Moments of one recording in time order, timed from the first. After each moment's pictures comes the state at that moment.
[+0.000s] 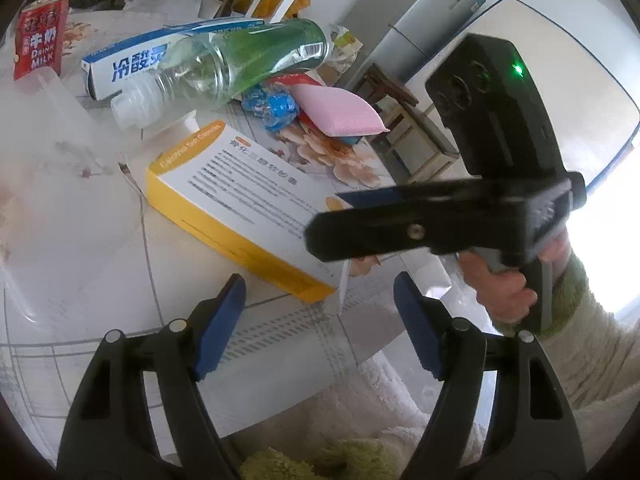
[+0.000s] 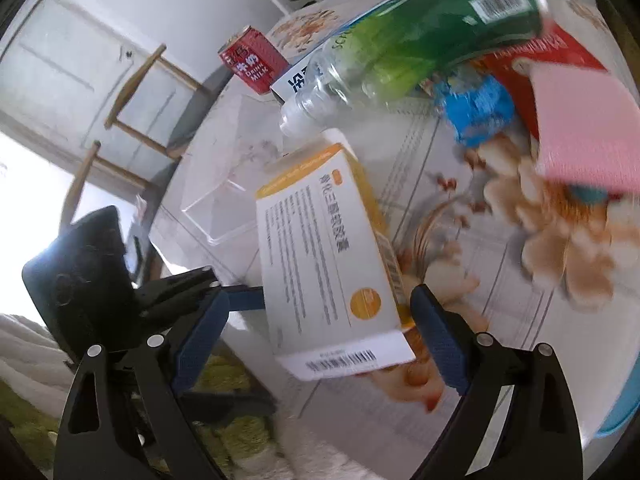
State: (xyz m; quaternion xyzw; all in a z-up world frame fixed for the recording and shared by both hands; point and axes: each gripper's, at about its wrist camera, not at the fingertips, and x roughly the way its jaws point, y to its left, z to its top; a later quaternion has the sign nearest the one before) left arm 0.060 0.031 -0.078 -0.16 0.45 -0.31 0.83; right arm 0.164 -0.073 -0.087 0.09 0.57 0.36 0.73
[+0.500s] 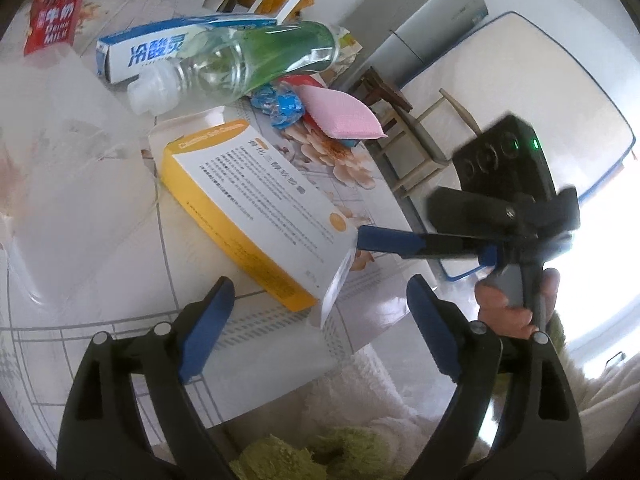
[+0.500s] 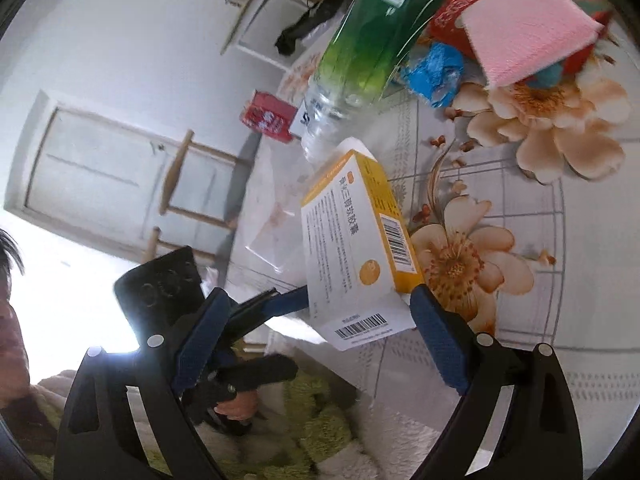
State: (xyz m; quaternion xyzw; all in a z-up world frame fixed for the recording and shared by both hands) left arm 0.060 0.053 -0.080 -0.20 0.46 -0.32 0.81; right arm 0.130 -0.125 -0.094 0.30 0.52 0.36 0.71
